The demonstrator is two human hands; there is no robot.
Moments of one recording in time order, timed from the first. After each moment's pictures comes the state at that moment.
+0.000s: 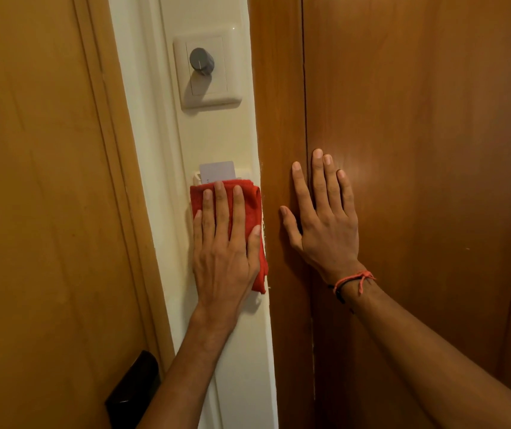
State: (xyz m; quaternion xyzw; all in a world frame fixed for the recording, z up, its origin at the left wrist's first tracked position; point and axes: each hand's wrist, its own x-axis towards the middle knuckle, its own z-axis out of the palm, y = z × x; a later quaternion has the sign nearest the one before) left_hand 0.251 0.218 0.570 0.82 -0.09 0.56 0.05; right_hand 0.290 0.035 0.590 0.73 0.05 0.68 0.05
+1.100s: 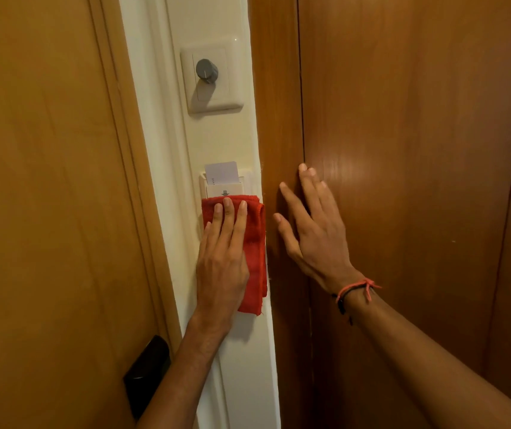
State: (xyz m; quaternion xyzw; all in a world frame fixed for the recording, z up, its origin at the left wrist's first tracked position) left_hand 0.227 0.228 0.556 0.82 -0.18 0.52 0.15; right_hand 0.241 0.050 0.586 0.80 0.16 0.57 -0.11
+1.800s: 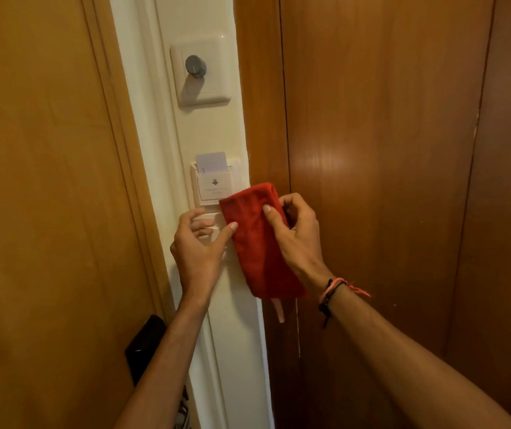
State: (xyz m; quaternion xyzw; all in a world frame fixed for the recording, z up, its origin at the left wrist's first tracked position) left_hand 0.193 0.236 0.571 0.70 -0.08 0.41 0.58; right_hand 0.185 0.075 0.582 0.69 0.16 0.36 -0.61
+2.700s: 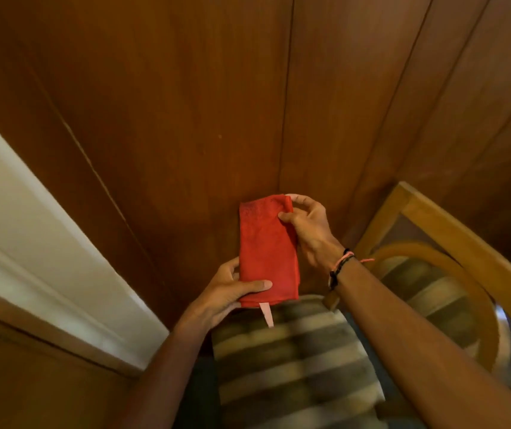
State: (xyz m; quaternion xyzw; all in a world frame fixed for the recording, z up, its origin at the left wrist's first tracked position) left_hand 0.098 -0.017 0.242 0.64 -0.06 -0.40 0.65; right_hand 0.085 -0.204 0.297 0.61 -0.26 0.12 -0.74
